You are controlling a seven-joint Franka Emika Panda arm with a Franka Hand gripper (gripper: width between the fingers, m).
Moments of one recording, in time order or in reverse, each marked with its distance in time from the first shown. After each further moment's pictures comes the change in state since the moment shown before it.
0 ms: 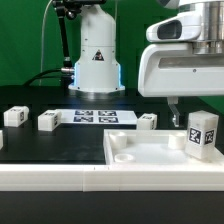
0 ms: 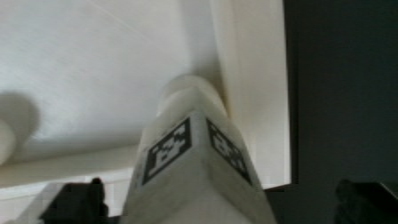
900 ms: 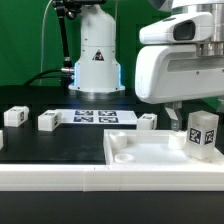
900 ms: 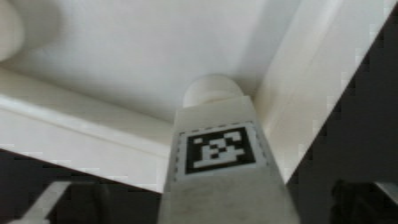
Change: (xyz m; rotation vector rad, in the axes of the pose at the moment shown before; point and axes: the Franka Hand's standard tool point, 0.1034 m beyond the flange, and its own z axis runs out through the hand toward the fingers) arm -0.002 0.010 0.003 -0.007 0.014 -0.466
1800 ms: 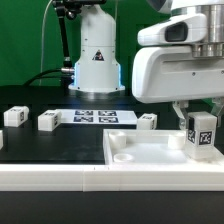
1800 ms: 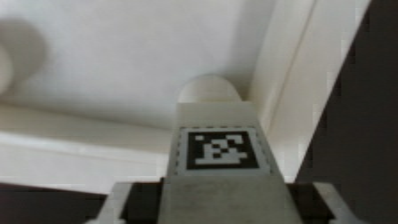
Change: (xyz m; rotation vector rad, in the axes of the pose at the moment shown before) arm -0.001 -0.001 0.001 -0.001 0.026 0.248
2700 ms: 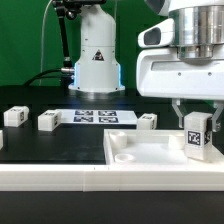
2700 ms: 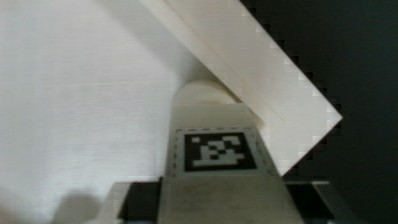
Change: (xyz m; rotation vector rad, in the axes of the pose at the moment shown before) arm 0.000 0.001 0.002 0.009 0.004 0.989
